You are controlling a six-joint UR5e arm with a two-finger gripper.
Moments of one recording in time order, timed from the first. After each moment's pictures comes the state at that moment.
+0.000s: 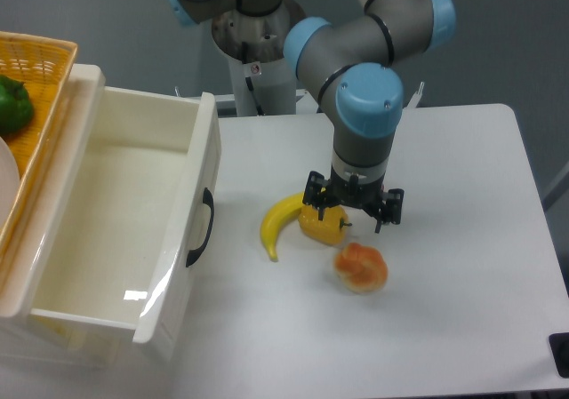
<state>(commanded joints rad) 2.52 -1.93 -1.57 -1.15 1.53 0.70</state>
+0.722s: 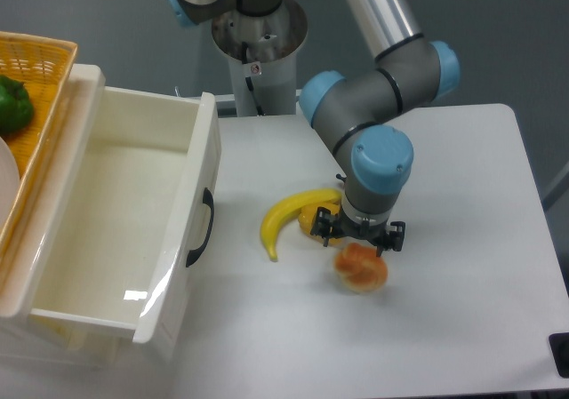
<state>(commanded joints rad) 2.56 -2.07 -1.55 -1.12 1.48 0.70</state>
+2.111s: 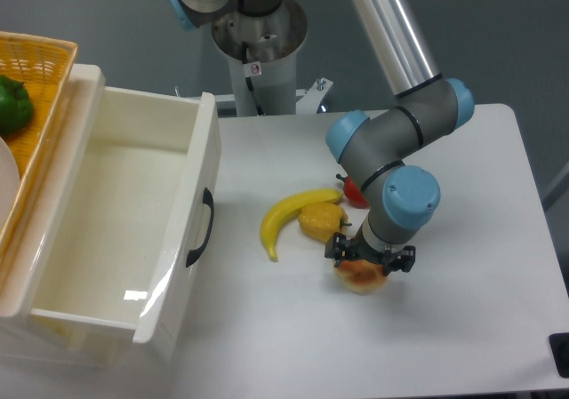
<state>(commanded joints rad) 2.58 -2.17 -1.53 -1.08 1.46 0.70</state>
